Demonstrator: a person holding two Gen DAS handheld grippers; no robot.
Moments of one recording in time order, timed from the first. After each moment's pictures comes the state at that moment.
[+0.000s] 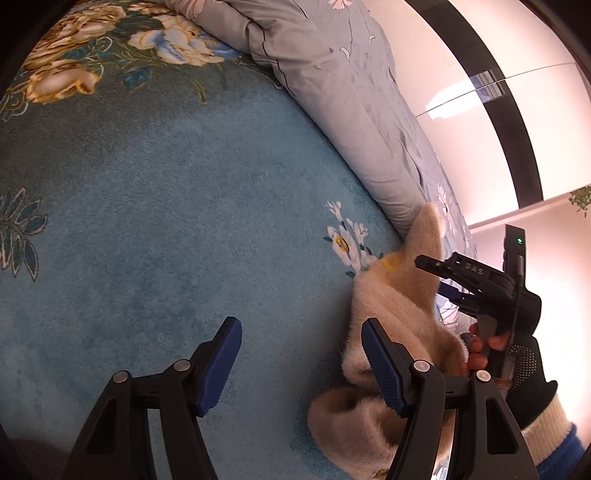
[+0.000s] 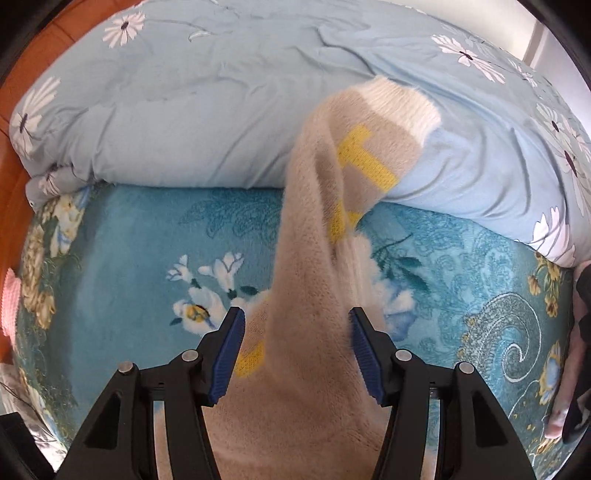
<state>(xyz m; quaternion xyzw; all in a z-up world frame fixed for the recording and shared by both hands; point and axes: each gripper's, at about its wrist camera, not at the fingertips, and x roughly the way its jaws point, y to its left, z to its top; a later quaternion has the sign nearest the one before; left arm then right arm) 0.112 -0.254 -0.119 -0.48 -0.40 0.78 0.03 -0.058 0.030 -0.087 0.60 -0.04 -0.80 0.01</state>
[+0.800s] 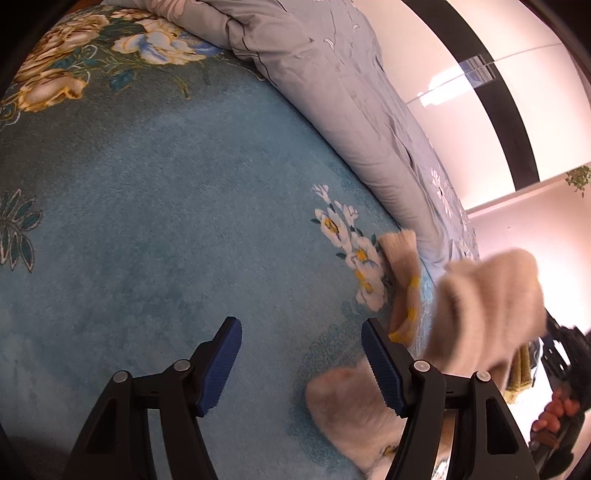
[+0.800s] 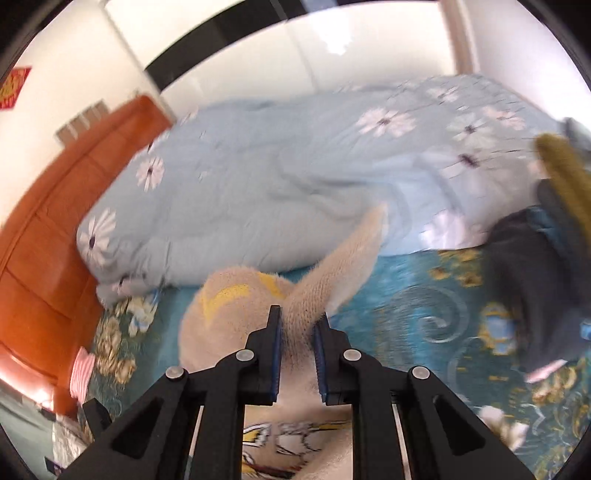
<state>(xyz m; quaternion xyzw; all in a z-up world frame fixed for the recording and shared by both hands) 0.123 -0.236 -0.112 -0.49 -0.37 0.79 0.05 0.118 0.171 0.083 0.40 -0.20 -0.89 -0.02</state>
